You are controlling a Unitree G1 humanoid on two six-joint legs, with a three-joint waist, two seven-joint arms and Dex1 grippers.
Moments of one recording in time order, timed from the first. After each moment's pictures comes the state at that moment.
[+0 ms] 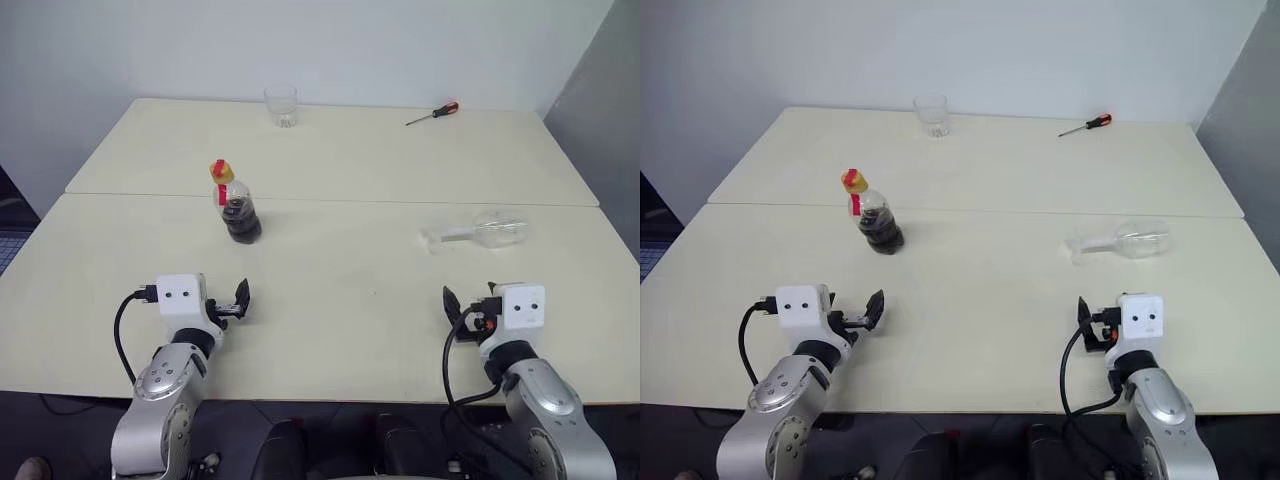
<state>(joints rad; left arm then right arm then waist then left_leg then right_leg) 0.11 0.21 0.21 -0.55 -0.26 0.65 -0.07 0.26 -0.16 -0.05 -0.71 0.12 0.58 0.08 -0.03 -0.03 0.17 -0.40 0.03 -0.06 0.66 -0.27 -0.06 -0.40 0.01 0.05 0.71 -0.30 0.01</state>
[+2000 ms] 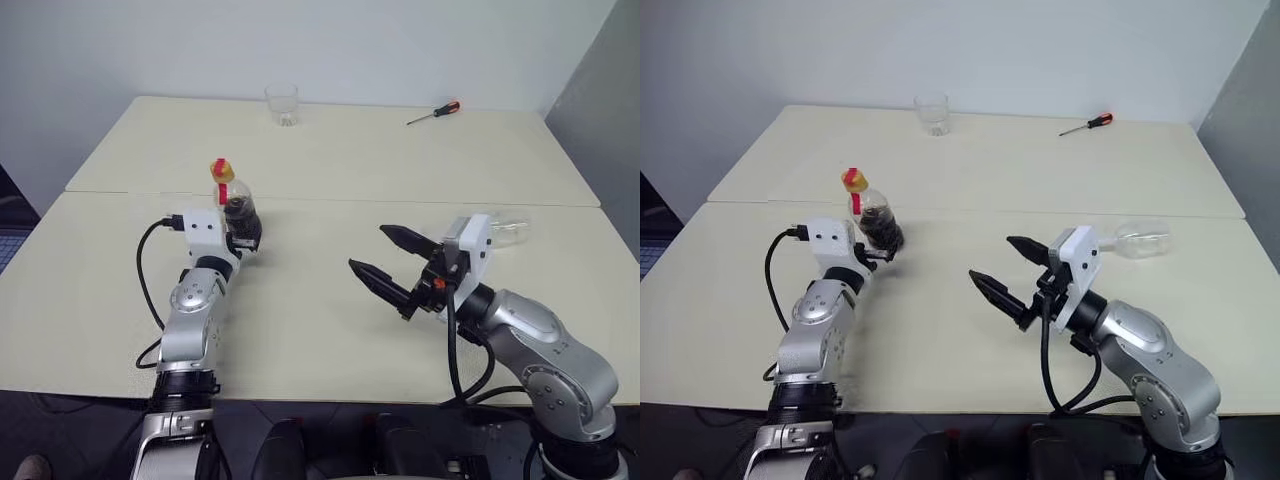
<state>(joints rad) -0.39 0.26 0.17 0.11 -0.13 0.21 -0.11 -0.21 -0.35 0.04 -0.73 0.62 0.72 0.44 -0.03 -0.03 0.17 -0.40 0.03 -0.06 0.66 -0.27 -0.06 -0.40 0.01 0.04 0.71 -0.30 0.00</state>
